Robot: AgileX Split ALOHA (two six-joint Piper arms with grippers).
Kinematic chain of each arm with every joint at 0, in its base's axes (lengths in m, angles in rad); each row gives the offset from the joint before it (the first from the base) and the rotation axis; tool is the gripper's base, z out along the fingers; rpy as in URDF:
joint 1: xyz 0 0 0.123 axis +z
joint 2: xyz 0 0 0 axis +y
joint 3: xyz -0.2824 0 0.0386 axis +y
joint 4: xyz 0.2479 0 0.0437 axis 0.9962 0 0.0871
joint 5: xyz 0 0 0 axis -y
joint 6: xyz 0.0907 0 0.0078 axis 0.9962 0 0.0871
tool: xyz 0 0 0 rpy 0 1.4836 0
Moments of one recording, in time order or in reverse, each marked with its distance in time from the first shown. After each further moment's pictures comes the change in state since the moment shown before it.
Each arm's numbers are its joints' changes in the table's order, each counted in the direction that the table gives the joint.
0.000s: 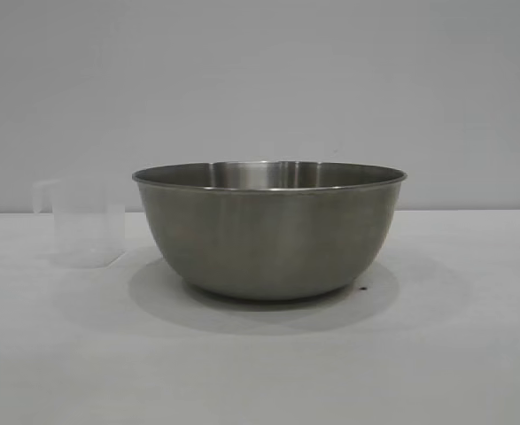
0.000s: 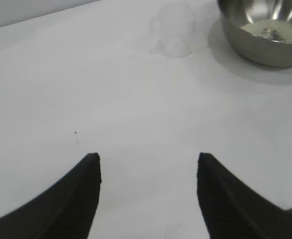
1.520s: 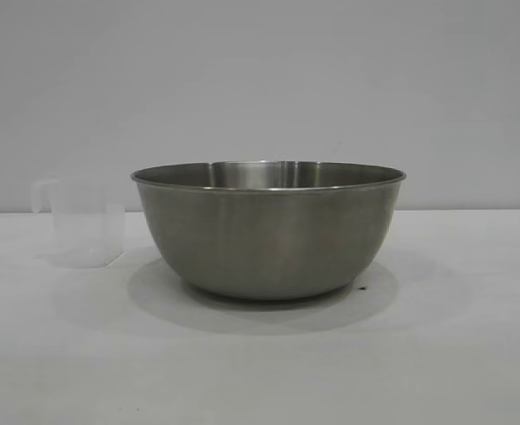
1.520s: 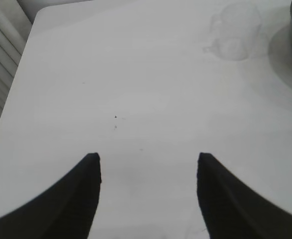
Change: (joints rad) left arm 0.017 0.000 0.000 0.000 0.000 0.002; right arm 0.000 0.000 0.000 0.000 0.000 0.000
